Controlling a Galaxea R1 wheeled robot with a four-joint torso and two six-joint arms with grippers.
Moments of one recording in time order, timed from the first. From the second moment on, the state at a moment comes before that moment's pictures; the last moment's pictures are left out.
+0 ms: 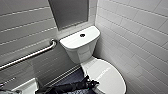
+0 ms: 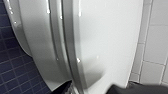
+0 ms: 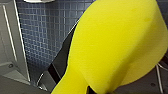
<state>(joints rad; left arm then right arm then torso) 0.57 2.98 -2.10 -0.33 0.15 -0.43 -1.55 2.36 -1.83 -0.29 0.53 0.78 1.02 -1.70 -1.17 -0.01</state>
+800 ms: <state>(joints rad) 0.56 3.07 -2.28 -0.33 0.17 -0.45 -1.55 2.37 -1.86 -0.29 0.53 0.78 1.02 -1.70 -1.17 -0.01</state>
